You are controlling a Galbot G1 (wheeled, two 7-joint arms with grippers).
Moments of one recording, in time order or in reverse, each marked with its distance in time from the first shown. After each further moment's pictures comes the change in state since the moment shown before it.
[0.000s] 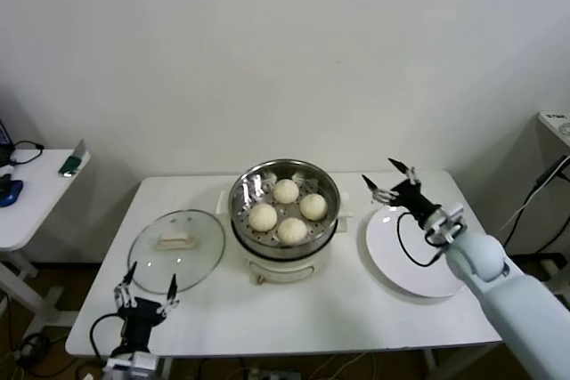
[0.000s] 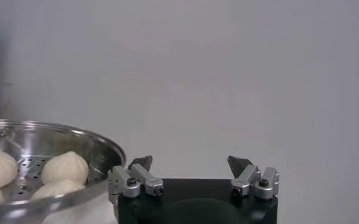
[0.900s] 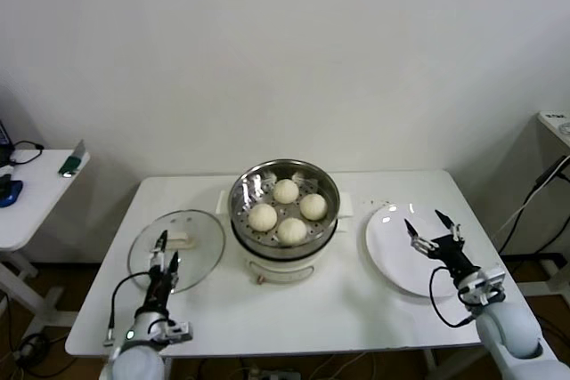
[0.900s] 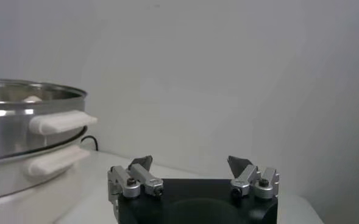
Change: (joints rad) left arm -0.297 0.051 0.069 0.330 0.778 0.030 -0.108; right arm -0.364 0.170 0.356 0.035 -0.128 0.001 -0.021
